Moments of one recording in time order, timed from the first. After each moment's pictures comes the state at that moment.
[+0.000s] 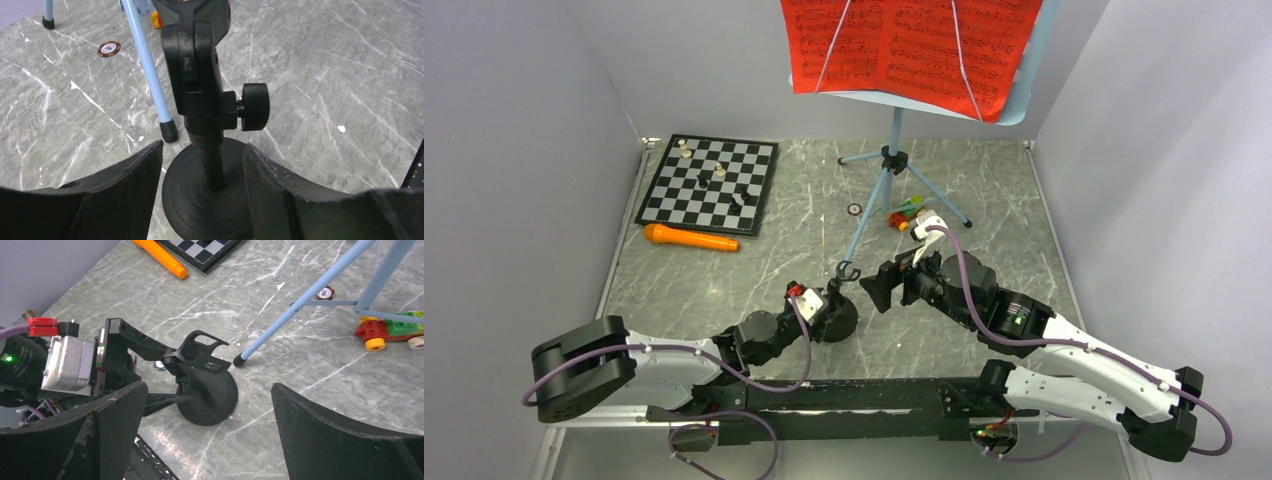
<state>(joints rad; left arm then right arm) -1.14 1.15 0.15 0.91 -0.31 0.05 1.03 0.77 0.80 -0.31 0.26 0.31</state>
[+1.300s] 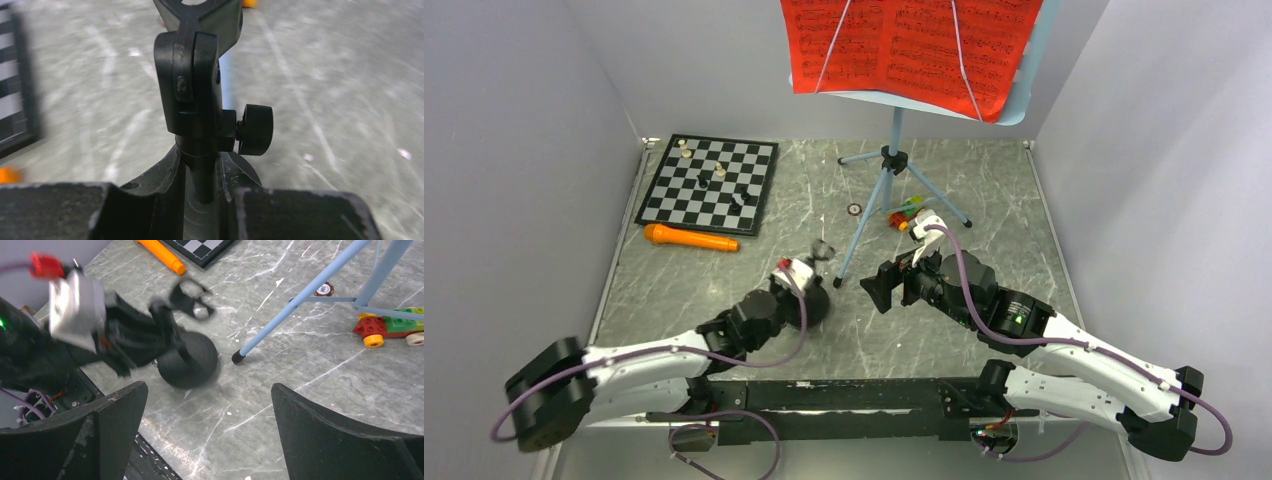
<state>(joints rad) -1.05 1.06 0.25 0.60 -0.38 -0.01 1.03 0.78 0.82 -0.34 0.26 0.31</state>
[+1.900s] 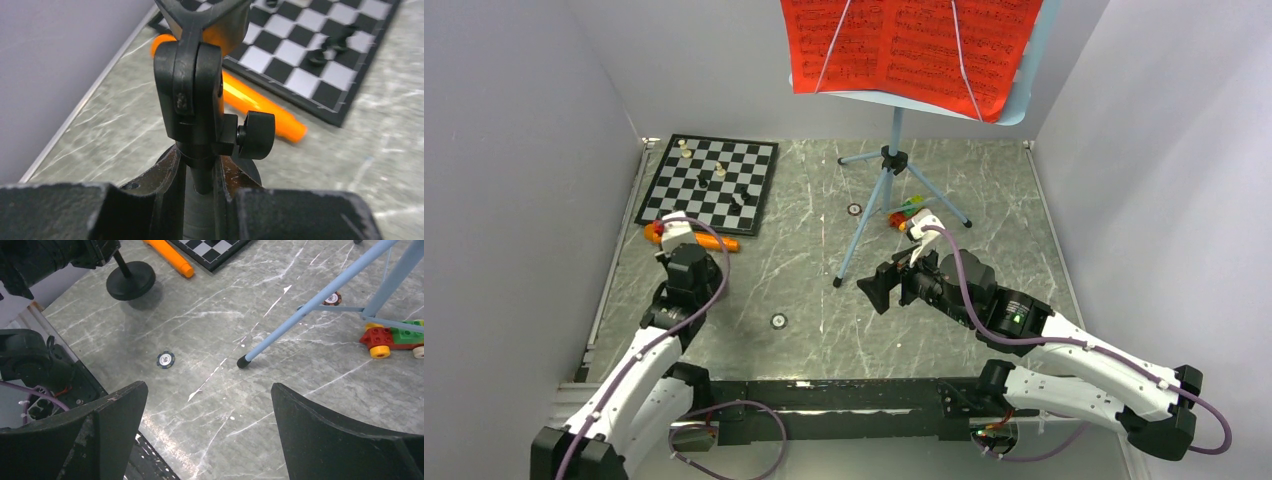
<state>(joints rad) -0.28 0.75 0.41 -0.01 -0.68 -0.23 1.03 0.79 0.82 -0.30 0.23 0.28</state>
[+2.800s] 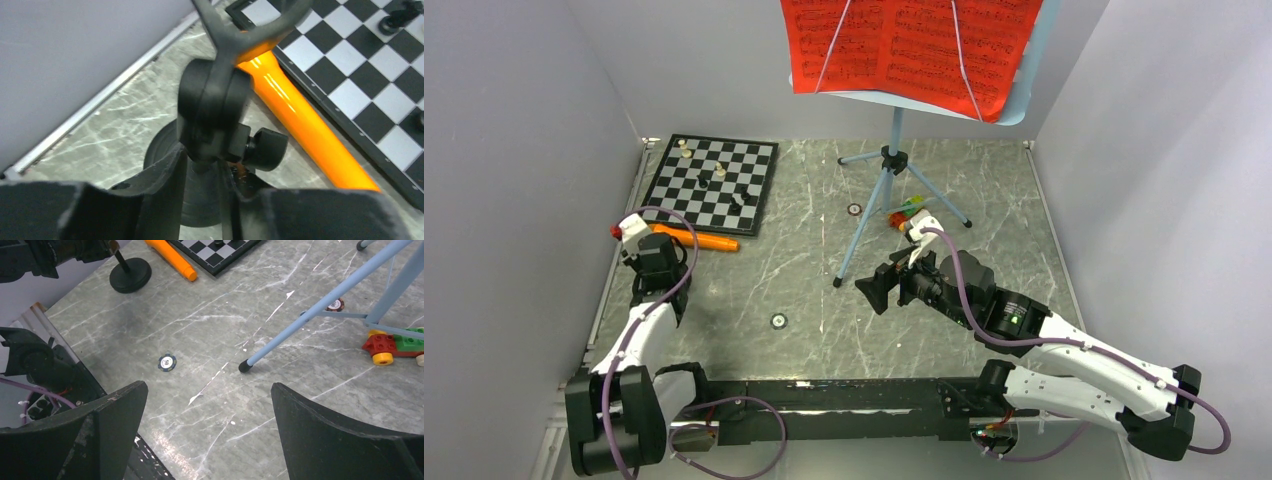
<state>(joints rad) 0.16 1.03 0.41 0.16 -0.54 -0.31 1.03 0.79 0.80 -0.26 0.21 0.26</state>
